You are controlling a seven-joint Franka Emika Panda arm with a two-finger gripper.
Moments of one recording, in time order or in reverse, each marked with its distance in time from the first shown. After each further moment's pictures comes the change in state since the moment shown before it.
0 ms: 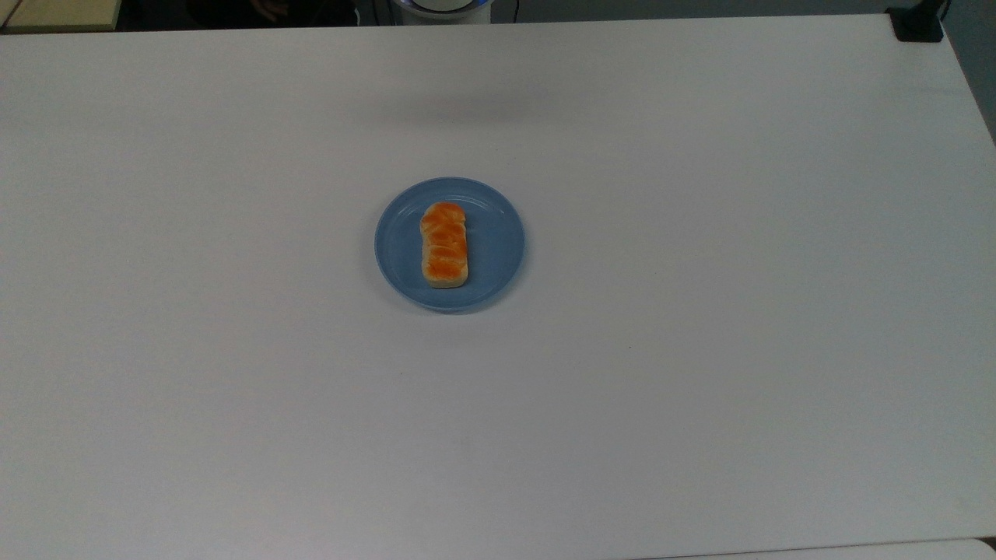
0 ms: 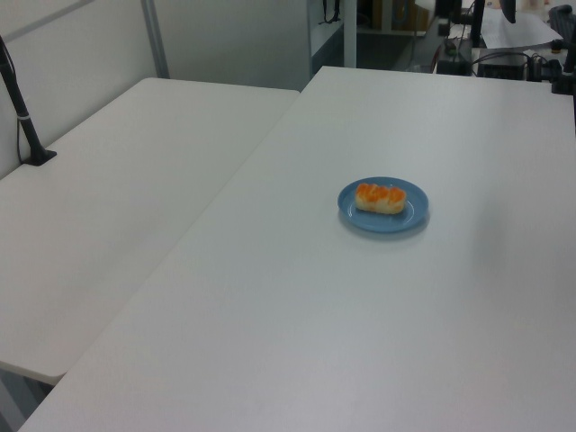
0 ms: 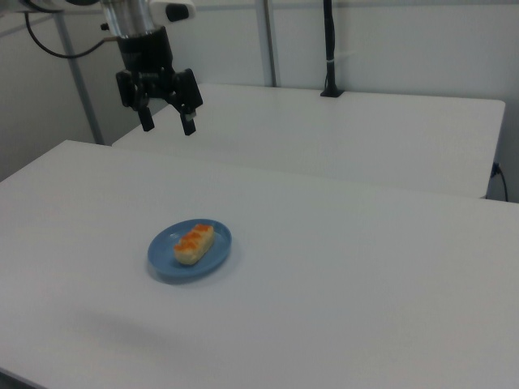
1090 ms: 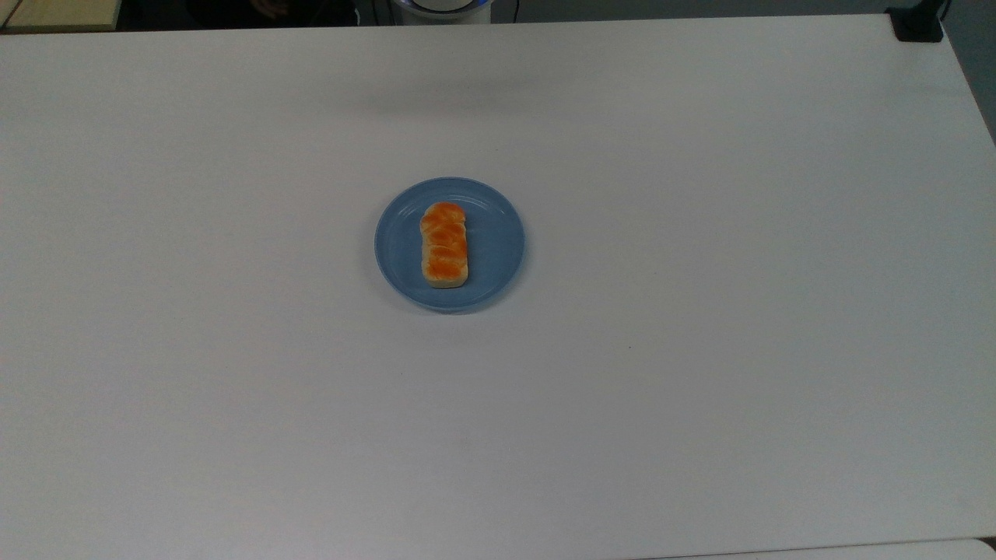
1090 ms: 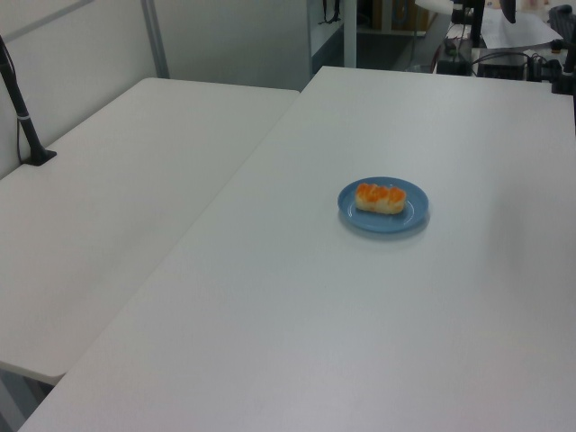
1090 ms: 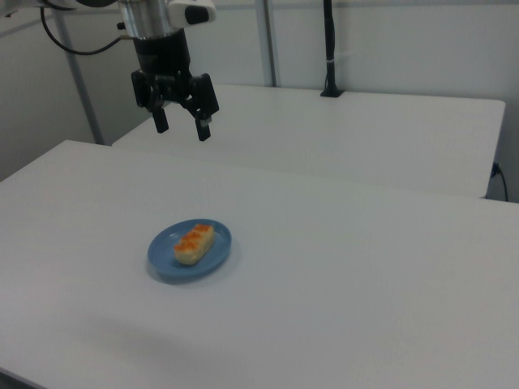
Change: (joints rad) arm -0.006 -0.008 -0.085 -0.001 0.047 0.003 -0.032
